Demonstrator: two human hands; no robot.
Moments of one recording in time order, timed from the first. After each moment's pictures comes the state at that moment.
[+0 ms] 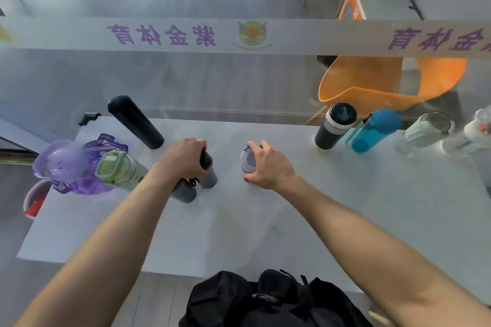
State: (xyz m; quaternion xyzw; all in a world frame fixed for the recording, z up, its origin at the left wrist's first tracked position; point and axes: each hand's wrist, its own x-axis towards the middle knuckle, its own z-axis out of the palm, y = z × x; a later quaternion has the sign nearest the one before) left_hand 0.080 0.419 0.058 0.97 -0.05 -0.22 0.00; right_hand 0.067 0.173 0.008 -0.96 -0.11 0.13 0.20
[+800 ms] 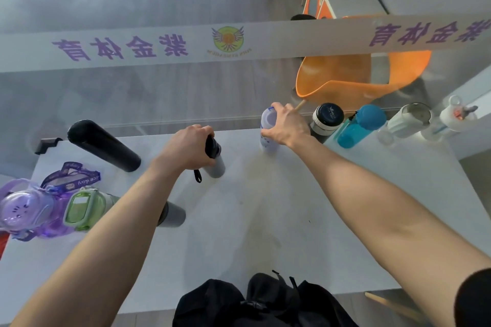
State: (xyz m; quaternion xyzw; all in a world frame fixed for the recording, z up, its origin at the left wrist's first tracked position) left_hand 0.165 0.388 0.047 0.97 -0.12 -0.18 0.09; right_hand 0.192 0.113 0.020 -0.97 0.09 0.09 0.19
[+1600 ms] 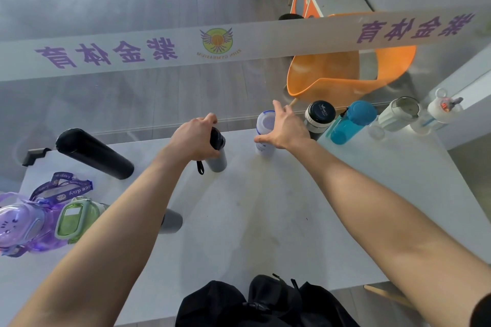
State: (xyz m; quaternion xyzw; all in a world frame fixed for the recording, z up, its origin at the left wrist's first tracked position) left_hand 0.191 0.362 0.046 0.97 -0.13 -0.17 0.11; right_hand 0.172 0.104 0.032 -0.97 0.11 0.11 0.19
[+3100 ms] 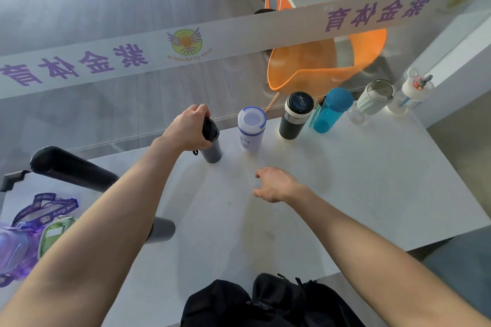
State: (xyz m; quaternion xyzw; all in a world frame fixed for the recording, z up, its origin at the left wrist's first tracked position) left_hand 0.224 0.337 0.039 0.96 -0.19 -0.17 0.13; right_hand 0.061 0.112 -0.028 -0.93 0.06 0.32 0.15
